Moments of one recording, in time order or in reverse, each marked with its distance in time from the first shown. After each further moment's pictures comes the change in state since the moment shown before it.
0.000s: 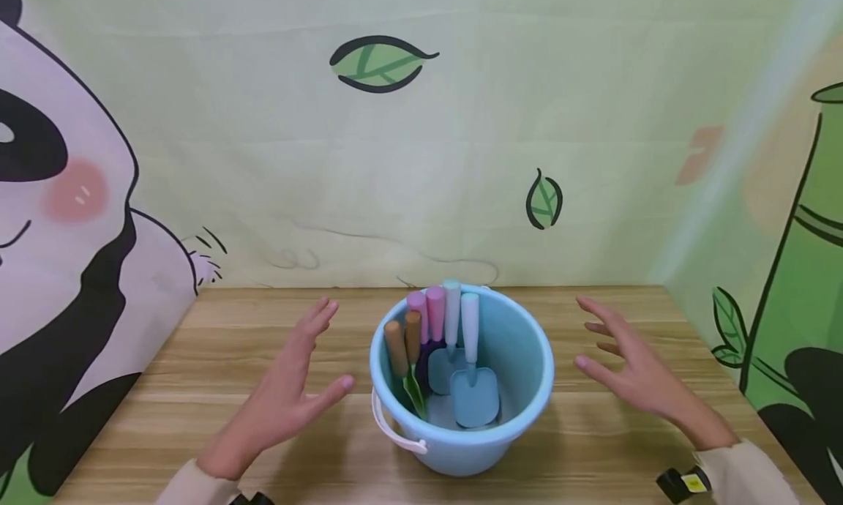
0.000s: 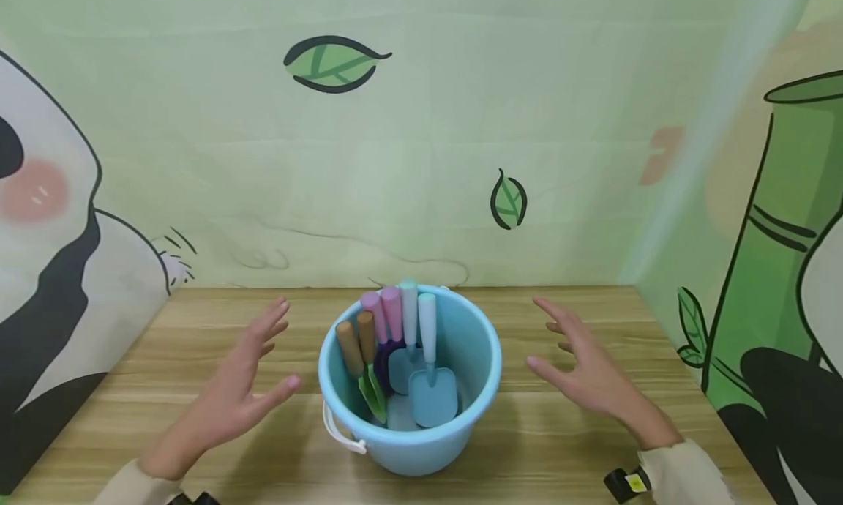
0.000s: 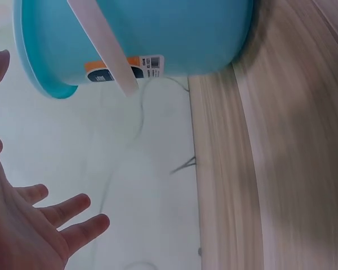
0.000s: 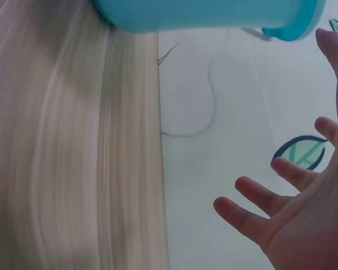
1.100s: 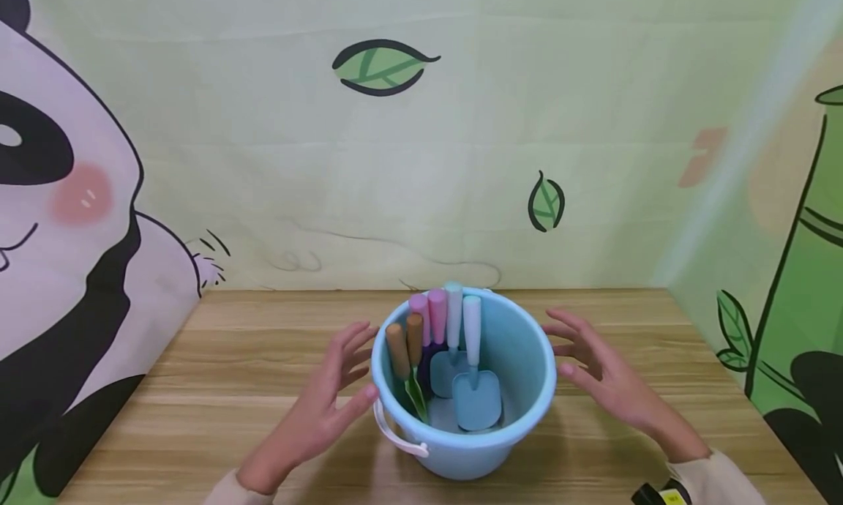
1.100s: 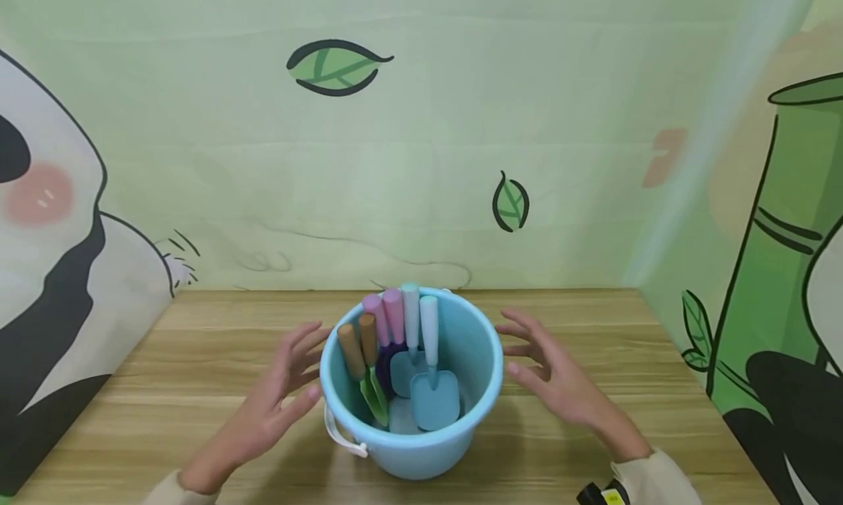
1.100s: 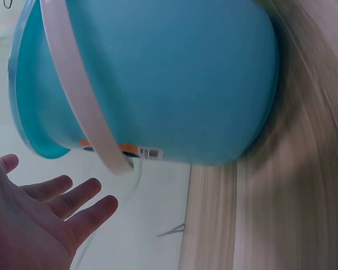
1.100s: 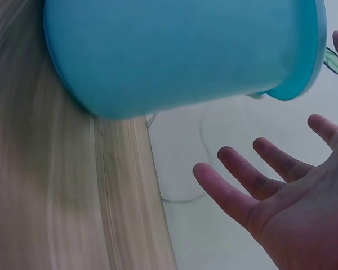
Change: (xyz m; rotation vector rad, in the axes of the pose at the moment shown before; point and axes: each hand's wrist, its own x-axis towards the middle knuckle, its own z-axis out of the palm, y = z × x) left_hand 0.003 0.028 0.033 -0.475 -0.068 0.019; right_hand 0.007 -0.037 0.024 0.383 -0.125 -0.039
